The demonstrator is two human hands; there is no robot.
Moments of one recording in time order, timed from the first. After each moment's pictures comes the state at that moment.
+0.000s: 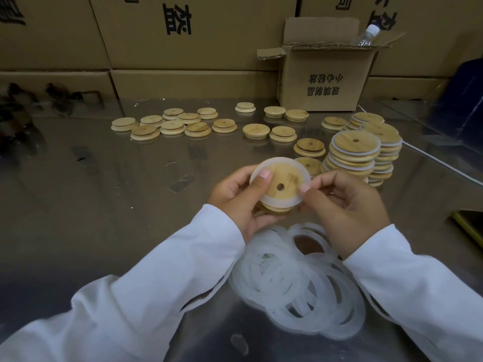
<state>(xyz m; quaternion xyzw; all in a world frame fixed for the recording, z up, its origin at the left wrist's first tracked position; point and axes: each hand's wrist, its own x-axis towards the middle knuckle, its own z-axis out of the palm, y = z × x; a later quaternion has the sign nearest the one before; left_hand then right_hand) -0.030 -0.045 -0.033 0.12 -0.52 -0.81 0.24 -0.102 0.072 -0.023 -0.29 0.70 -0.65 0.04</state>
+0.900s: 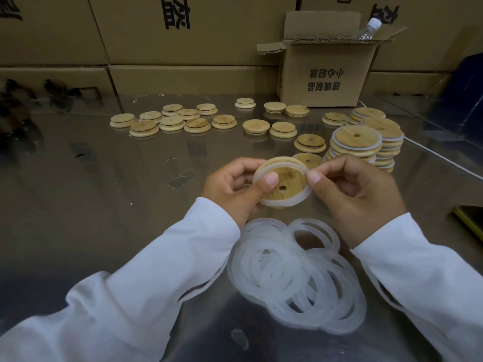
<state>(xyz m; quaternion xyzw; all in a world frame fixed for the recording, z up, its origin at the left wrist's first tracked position) -0.025 -0.054 -0.034 0.11 -0.67 -0.67 0.30 -0.106 0.080 -0.014 -0.35 0.72 -0.59 -0.02</state>
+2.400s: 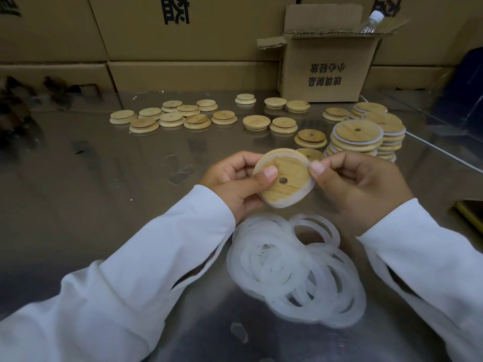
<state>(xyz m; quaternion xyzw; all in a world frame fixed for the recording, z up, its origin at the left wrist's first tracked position) -0.027 -0.057 -0.026 0.08 -0.58 -0.78 0.22 -0.117 0.080 -0.015 -0.36 0.71 -0.61 0.02</state>
